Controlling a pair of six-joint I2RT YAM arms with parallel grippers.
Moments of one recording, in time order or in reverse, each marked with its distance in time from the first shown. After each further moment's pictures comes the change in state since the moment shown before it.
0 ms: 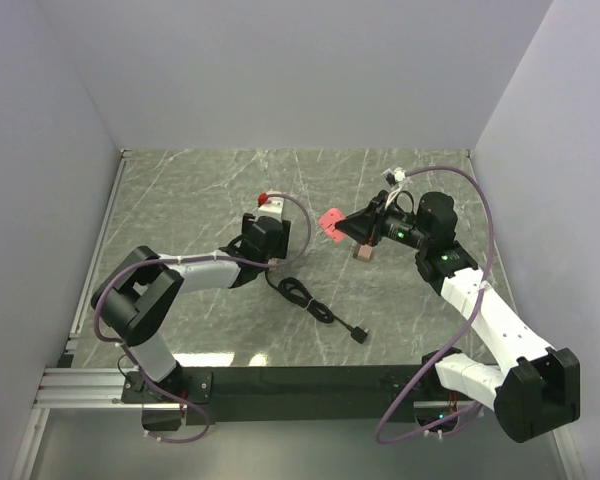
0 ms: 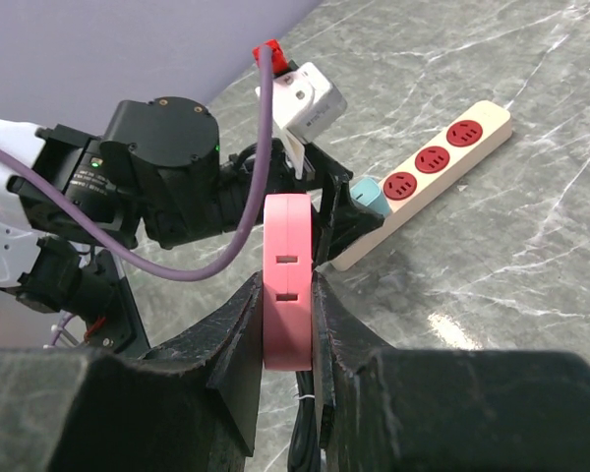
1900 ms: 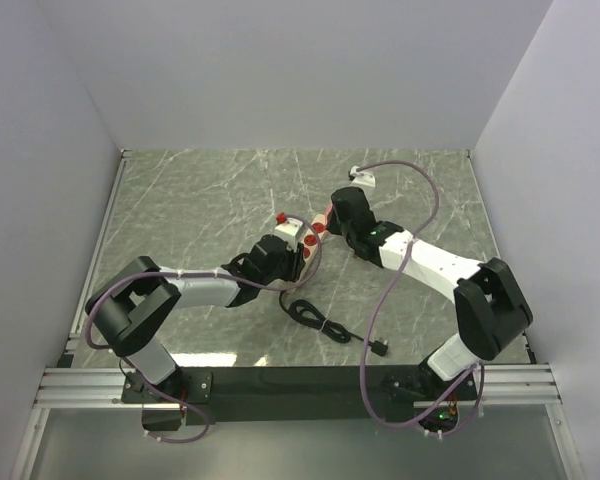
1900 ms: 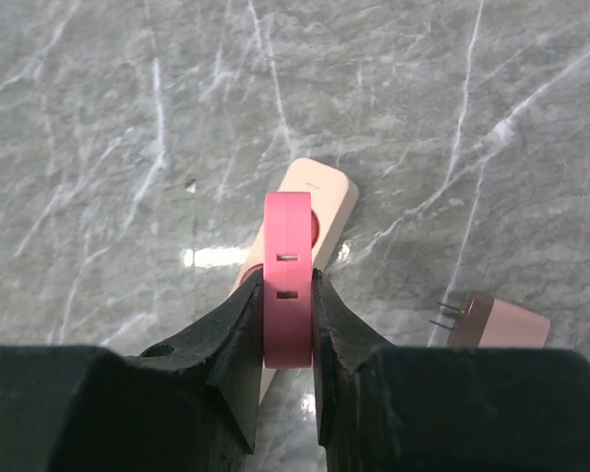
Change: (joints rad) left arm -0.109 -0.054 -0.127 0.150 0.346 -0.033; right arm 0.326 0.463 0.239 -0.209 1.109 0.249
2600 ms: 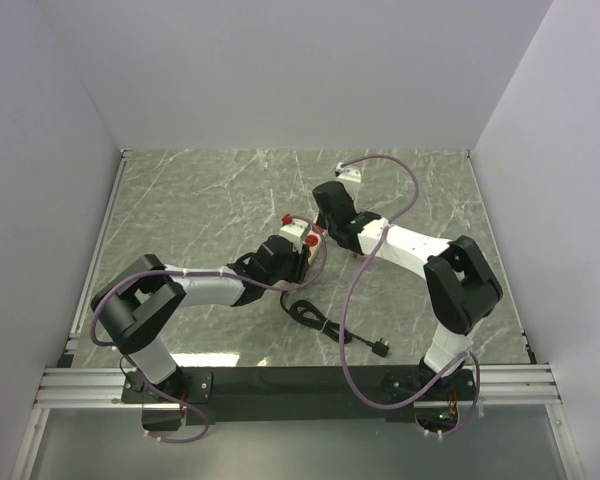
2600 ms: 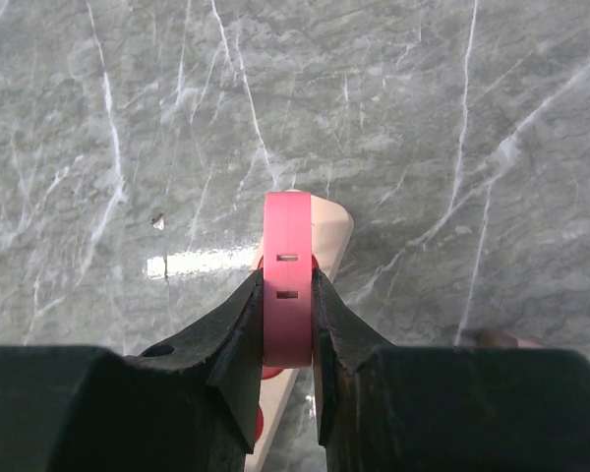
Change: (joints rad) left arm -0.026 0.032 0.037 -0.034 -0.016 -0.015; right arm 0.019 0.205 0.147 -0.027 0.099 0.010
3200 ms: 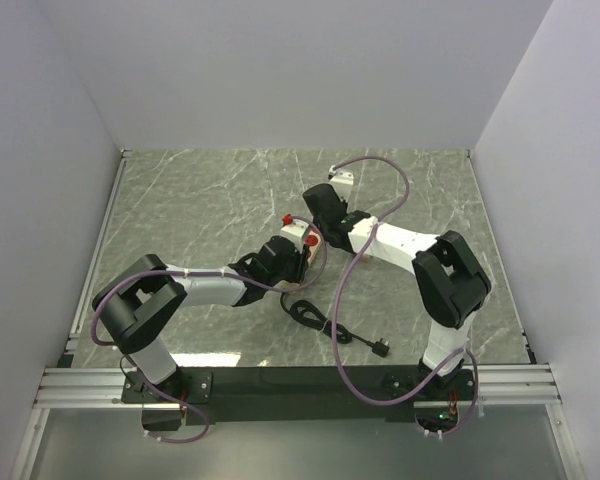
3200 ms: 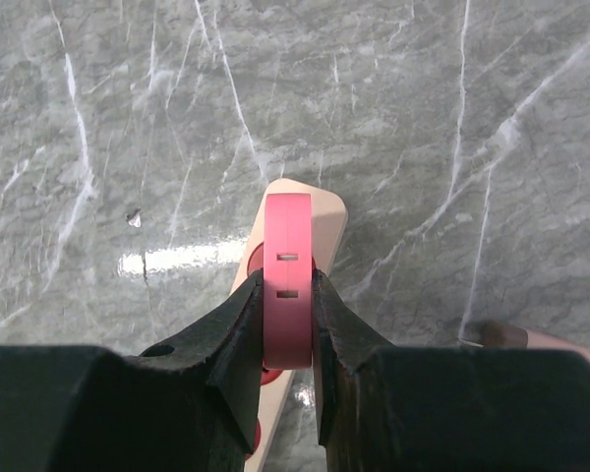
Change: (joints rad) left arm -0.013 0.007 0.011 -0.016 -0.039 -0.002; right arm 0.028 0.076 0.056 -0.058 0.066 0.022
